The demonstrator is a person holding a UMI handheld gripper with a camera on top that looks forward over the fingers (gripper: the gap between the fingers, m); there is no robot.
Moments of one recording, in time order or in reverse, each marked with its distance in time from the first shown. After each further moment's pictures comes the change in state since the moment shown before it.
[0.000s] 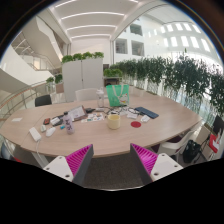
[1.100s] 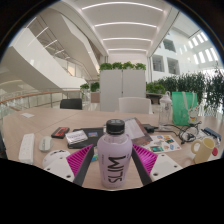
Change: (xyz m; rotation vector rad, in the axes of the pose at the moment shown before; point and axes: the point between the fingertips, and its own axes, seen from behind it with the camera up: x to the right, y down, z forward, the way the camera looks) arm -0.355 -0.028 0.416 0.212 -0.373 -0.144
